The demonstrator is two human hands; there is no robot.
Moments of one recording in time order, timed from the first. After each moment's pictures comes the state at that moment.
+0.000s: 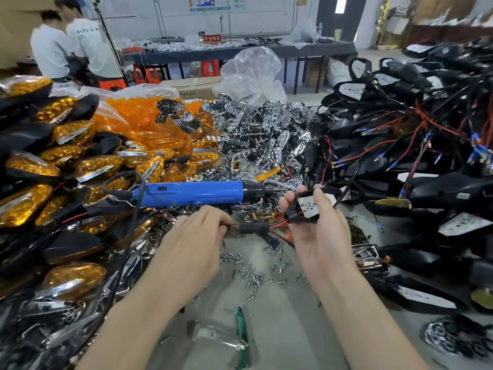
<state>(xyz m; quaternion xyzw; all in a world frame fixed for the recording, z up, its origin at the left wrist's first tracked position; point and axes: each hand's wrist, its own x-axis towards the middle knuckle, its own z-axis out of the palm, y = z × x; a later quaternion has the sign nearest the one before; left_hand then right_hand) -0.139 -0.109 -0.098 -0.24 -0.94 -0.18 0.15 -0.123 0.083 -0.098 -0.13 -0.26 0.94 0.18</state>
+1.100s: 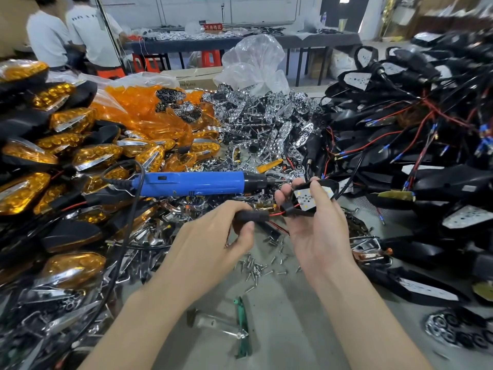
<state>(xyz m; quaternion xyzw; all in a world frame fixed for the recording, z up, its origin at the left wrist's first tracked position) -0.129 -0.098 -0.101 -0.29 -0.91 -0.26 0.16 -0.123 0.074 -0.098 -0.12 -0.26 0.94 0.17</state>
